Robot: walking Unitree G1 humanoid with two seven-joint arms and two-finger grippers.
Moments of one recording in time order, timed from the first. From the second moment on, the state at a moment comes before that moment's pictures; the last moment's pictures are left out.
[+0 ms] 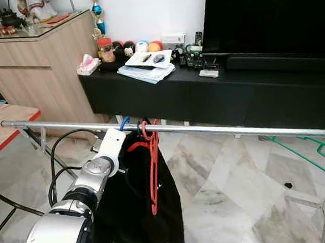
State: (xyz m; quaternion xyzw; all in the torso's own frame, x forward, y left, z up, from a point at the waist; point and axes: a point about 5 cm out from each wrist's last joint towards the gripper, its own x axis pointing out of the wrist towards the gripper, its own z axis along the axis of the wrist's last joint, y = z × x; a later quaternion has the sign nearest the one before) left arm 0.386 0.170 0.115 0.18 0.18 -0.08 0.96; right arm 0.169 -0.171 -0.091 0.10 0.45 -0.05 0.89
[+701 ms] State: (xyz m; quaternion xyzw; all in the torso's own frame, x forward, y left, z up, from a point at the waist) left arm 0.384 0.164 0.106 0.14 0.22 -0.05 0.96; right arm 0.161 -0.183 -0.093 0.09 0.45 -0.05 0.89
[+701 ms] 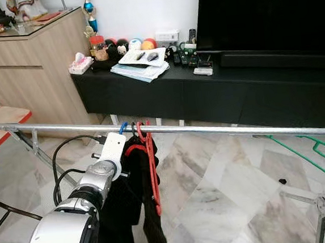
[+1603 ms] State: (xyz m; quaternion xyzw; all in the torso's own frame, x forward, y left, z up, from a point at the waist) left arm 0.382 0.175 0.107 0.13 0.18 -0.07 0.97; right arm 0.169 -0.183 -0.089 0.09 0.44 -0.05 0.89
